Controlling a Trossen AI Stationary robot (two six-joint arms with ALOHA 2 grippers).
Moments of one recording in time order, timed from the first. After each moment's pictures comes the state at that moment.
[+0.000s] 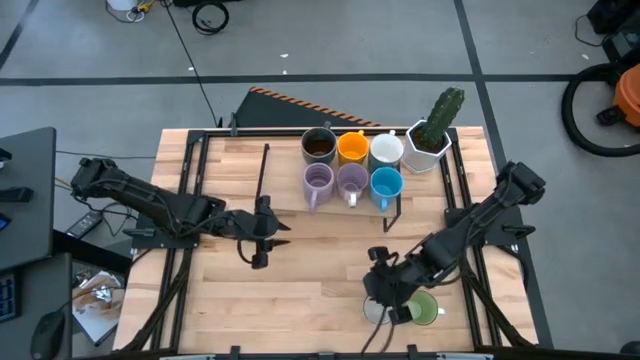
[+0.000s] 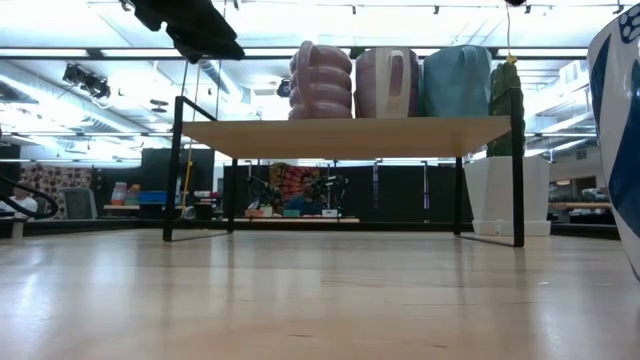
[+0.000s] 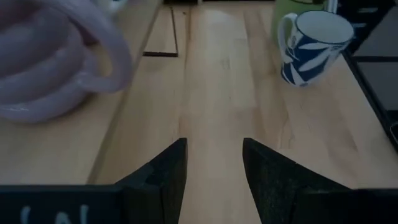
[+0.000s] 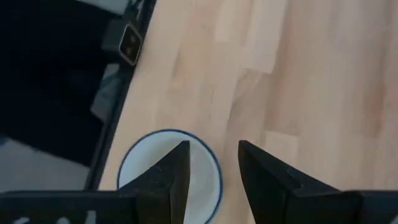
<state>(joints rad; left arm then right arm) -0.31 1.18 0.84 -0.24 -0.29 -0.18 0.63 1.60 1.31 -0.72 0.13 0.39</state>
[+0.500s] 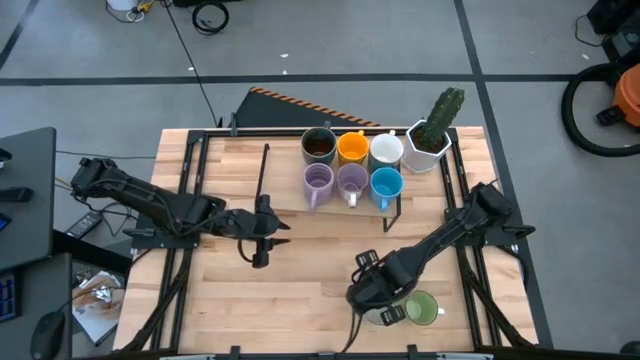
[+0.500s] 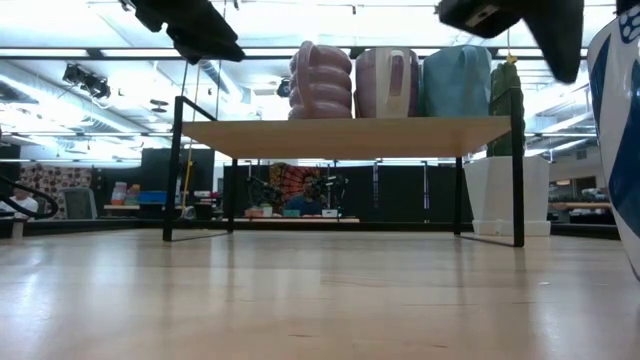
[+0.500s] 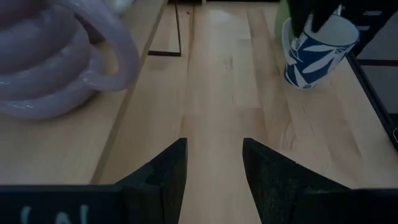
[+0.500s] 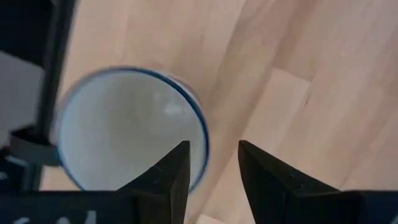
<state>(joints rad) -0.31 1.18 0.84 -0.24 -0.29 -0.20 0.57 1.91 1.63 -1.14 -0.03 0.22</state>
